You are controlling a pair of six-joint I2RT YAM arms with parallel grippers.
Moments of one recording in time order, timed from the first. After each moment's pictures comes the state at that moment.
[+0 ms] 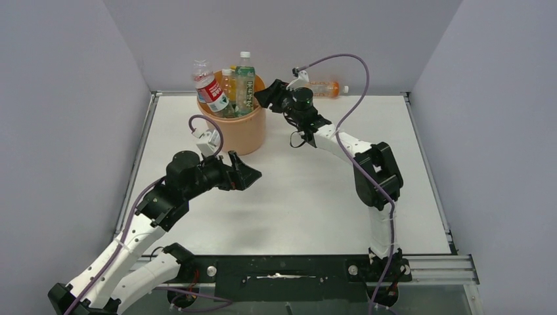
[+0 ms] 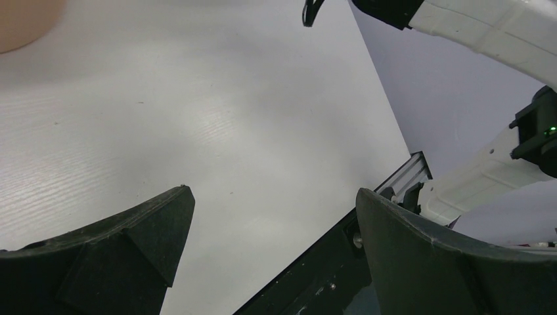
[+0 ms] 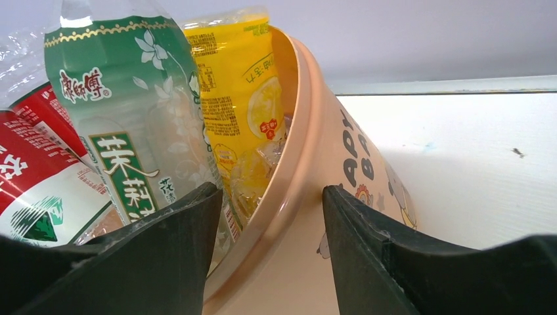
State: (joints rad) left arm -0.59 0.81 0.82 -0.35 0.21 -0.66; right arm 0.55 2.06 1.58 0.42 -0.09 0.68
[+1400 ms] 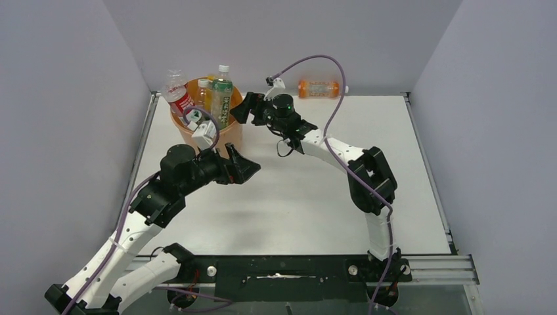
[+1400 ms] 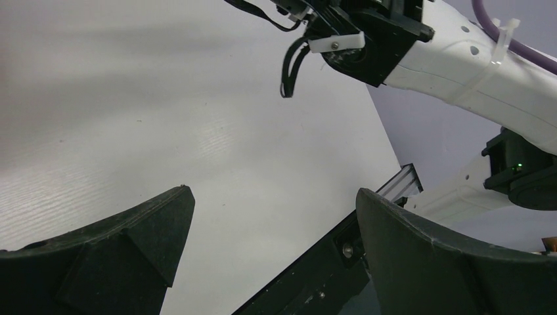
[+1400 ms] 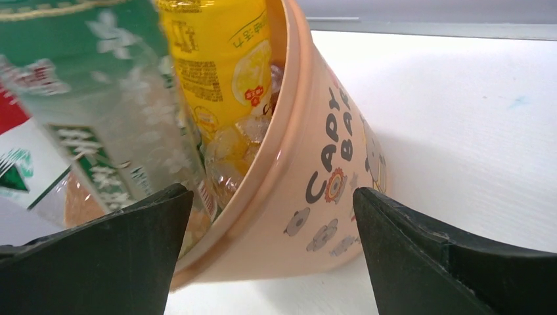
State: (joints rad) left arm -0.59 0.82 0.93 -0.41 0.19 -0.67; right arm 0.68 2.09 1.67 0.30 -0.12 0.61
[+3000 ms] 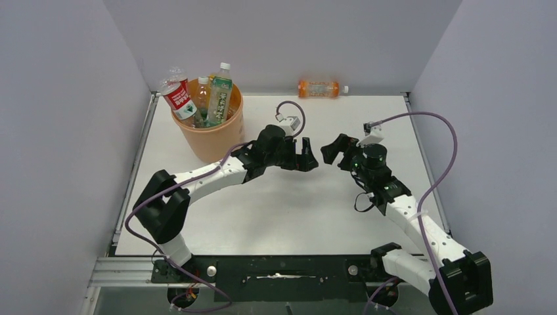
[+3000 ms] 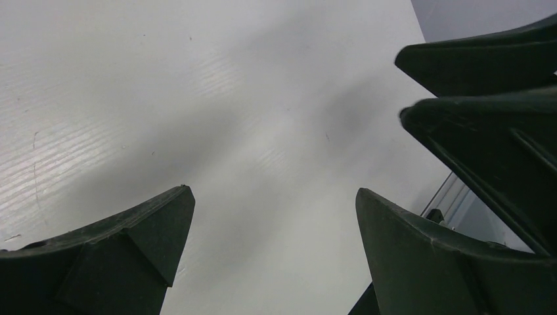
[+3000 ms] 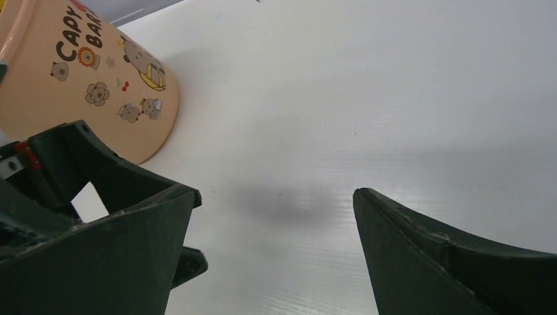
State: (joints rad) left arm -0.80 1.68 1.19 0.00 0.16 -0.62; right arm 0.34 1.03 0.65 0.04 0.00 0.54
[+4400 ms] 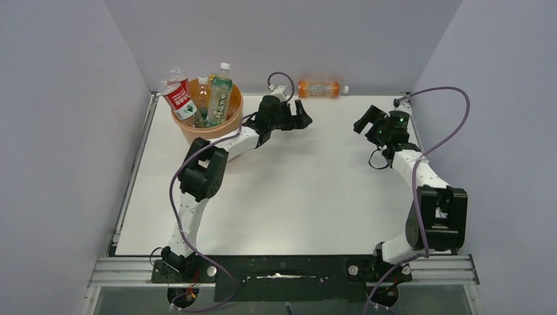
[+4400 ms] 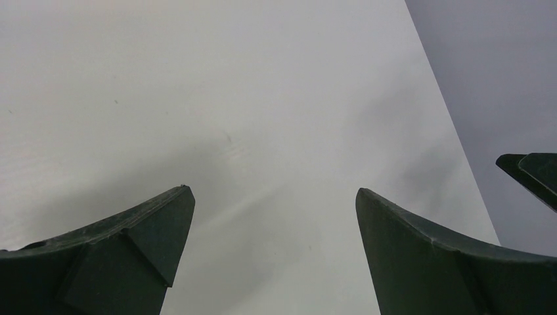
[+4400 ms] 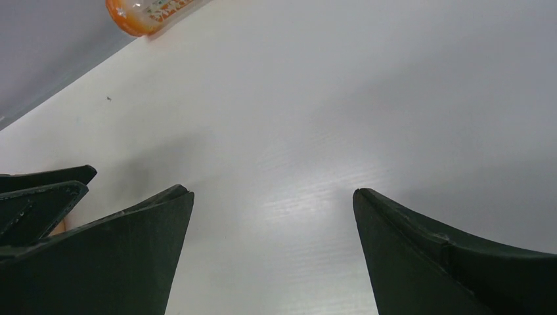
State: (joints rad) left arm -0.58 2.22 1.66 0.19 0.20 -0.60; right arm -0.02 1.43 0.93 -0.02 -0.03 0.49
